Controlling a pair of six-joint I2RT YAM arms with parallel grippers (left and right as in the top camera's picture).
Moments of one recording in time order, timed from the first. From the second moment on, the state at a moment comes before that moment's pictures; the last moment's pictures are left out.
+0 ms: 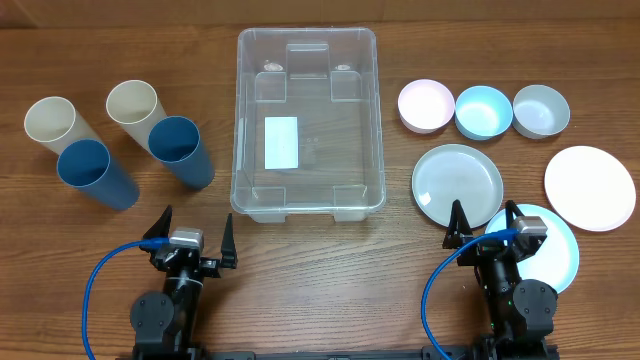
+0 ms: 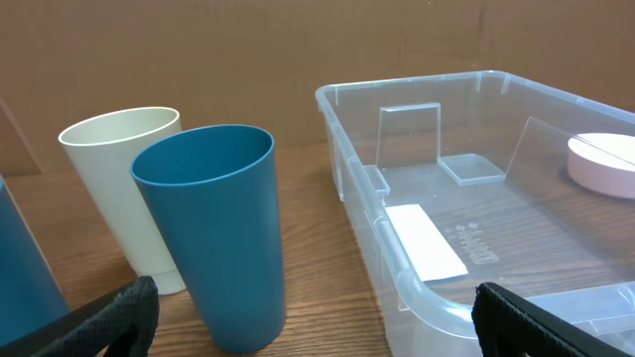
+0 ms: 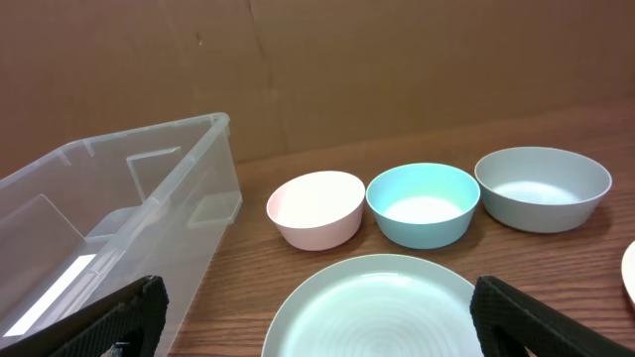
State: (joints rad) left arm 0.00 0.01 0.01 -0.06 0.12 0.06; right arm 0.03 0.03 0.03 -0.07 -0.03 0.20
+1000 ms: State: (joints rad) left arm 0.00 0.01 0.01 -0.06 0.12 0.06; right arm 0.03 0.03 0.06 -0.09 -0.12 0.21
